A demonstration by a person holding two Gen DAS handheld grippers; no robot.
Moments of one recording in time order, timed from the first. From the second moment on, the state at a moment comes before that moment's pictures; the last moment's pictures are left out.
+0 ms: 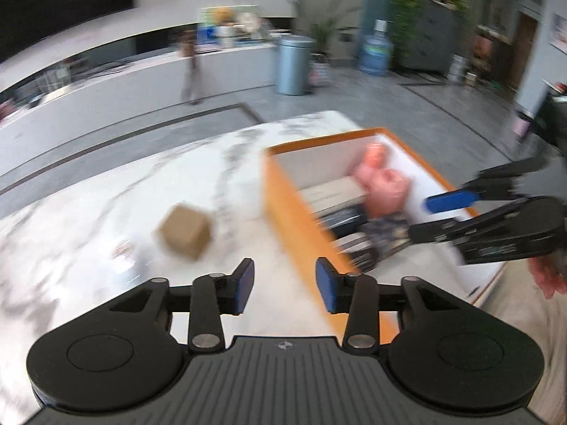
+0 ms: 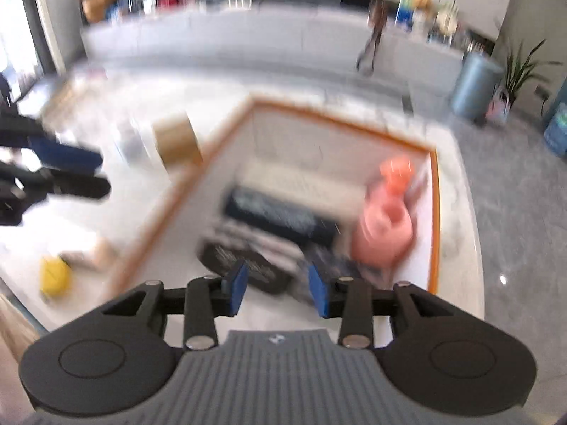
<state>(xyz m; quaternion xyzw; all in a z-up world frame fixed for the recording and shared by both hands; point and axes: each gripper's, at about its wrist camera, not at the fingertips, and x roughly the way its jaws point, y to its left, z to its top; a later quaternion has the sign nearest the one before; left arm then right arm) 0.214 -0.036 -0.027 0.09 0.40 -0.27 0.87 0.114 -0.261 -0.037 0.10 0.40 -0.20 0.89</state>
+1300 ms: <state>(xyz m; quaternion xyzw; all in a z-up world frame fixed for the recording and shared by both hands) 0.232 0.024 -0.170 0.27 0.47 -0.34 0.77 0.249 -0.142 -0.157 0.21 0.43 -0.16 0.86</state>
